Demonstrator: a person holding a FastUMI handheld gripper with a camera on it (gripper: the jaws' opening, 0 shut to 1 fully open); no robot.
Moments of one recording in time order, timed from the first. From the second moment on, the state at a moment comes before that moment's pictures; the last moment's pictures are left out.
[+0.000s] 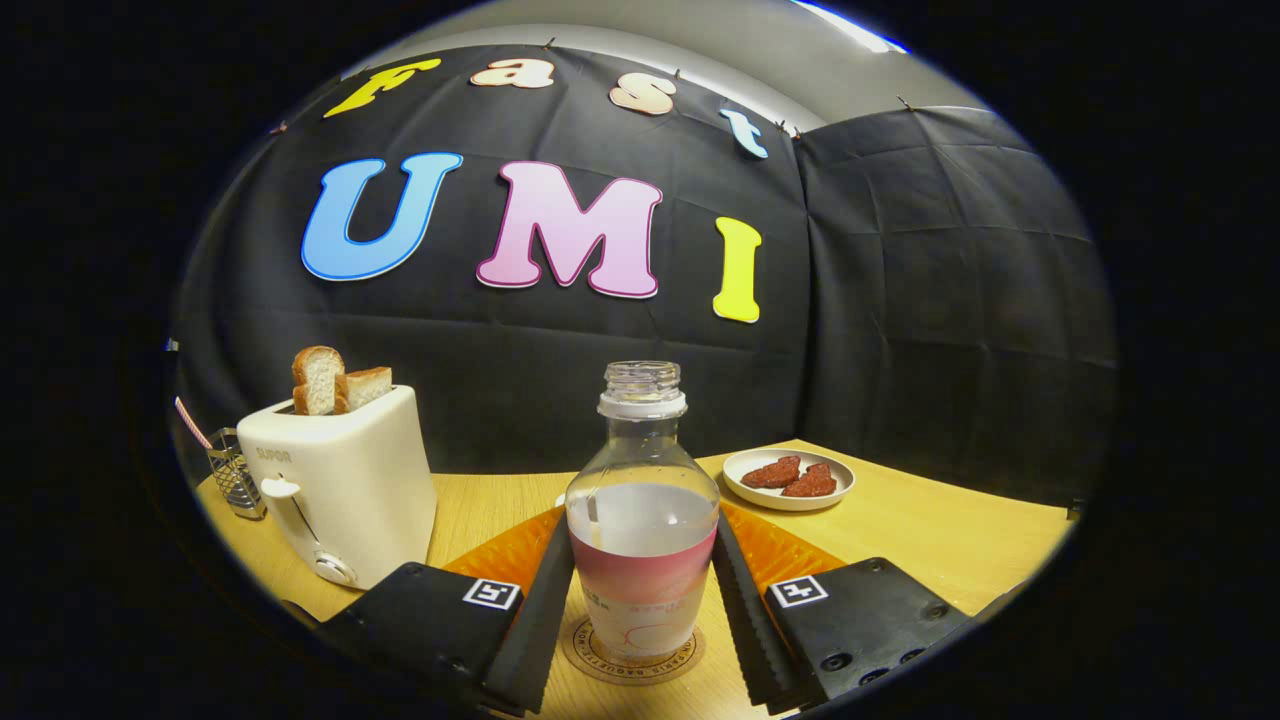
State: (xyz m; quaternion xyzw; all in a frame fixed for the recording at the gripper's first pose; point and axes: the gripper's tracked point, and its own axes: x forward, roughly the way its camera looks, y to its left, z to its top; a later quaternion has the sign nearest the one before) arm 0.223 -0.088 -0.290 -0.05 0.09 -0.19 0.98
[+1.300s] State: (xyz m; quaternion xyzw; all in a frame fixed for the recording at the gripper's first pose) arm 0.210 -0.088 -0.274 -0.02 0.09 -0.20 0.98
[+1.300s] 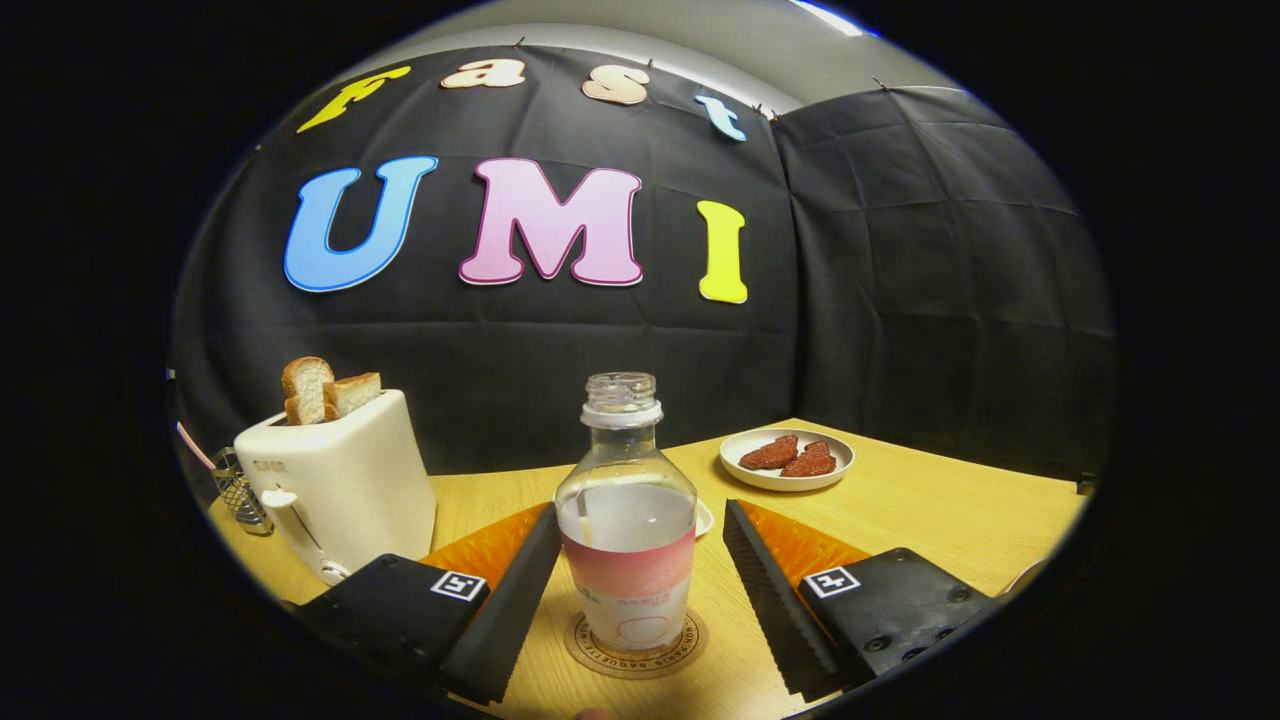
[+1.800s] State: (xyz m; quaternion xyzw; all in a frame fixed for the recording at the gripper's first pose) arm 0.152 -0.057 -0.187 -0.01 0.07 -0.14 0.99
